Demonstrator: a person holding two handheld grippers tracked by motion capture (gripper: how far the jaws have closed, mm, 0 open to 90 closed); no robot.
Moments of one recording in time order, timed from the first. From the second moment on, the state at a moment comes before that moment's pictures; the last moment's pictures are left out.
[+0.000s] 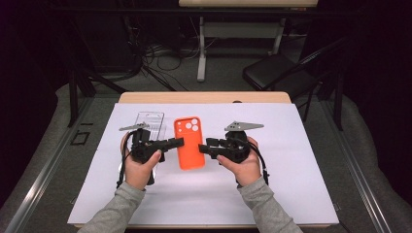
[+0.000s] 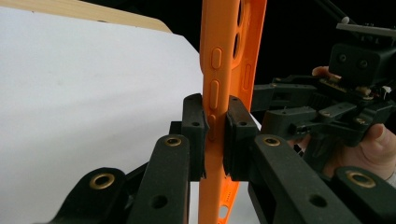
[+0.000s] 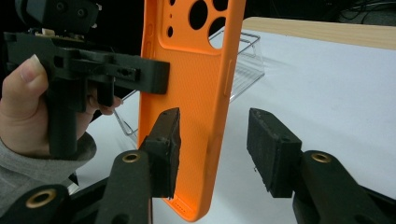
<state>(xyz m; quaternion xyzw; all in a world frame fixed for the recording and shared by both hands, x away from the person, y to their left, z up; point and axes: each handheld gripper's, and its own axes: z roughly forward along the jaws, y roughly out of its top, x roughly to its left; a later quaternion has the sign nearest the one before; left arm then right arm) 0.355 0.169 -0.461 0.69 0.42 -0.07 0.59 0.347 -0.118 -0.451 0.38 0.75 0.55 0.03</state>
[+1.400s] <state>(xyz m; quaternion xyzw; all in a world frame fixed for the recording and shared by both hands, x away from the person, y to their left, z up) 0.349 0.153 -0.466 0.71 0.41 -0.08 0.58 0.350 -0.126 -0.455 0.40 0.73 0.55 0.01</state>
